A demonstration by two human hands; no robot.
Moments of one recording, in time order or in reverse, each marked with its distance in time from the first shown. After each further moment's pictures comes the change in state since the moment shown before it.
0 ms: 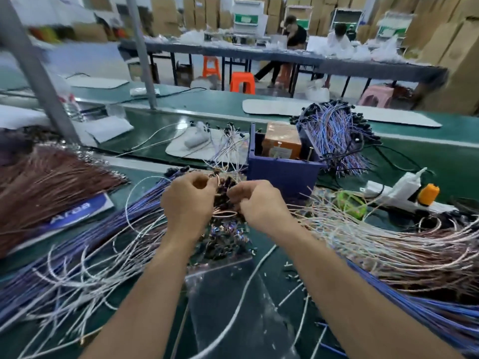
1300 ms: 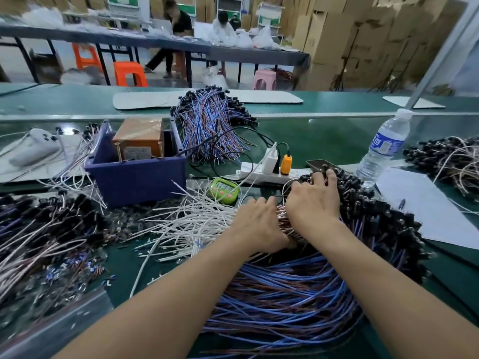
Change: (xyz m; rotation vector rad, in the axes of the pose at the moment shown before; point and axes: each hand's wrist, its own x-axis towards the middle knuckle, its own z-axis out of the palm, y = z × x) left_hand -0.179 0.200 0.205 0.312 -0.998 0.837; right_hand -0.082 0.177 -0.245 -1.346 0.366 0.461
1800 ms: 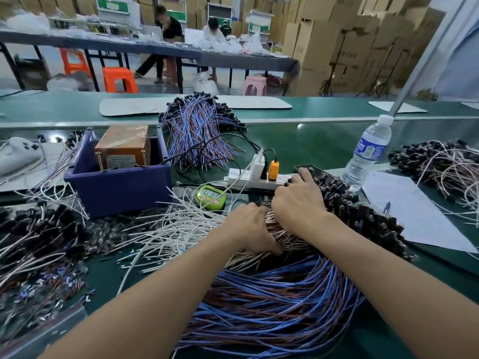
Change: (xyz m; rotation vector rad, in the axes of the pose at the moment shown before) left_hand 0.020 -0.003 -0.004 -0.068 -0.161 -0.019; right_hand 0.009 0.016 -0.012 -0.134 0.000 -0.302
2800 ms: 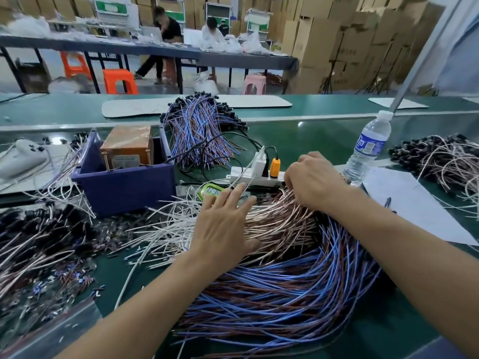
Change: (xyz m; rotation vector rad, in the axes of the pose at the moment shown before) left_hand -0.069 -0.029 -0.005 0.309 0.540 0.097; right_hand 0.009 0.043 -0.019 0.179 0.192 -0.067
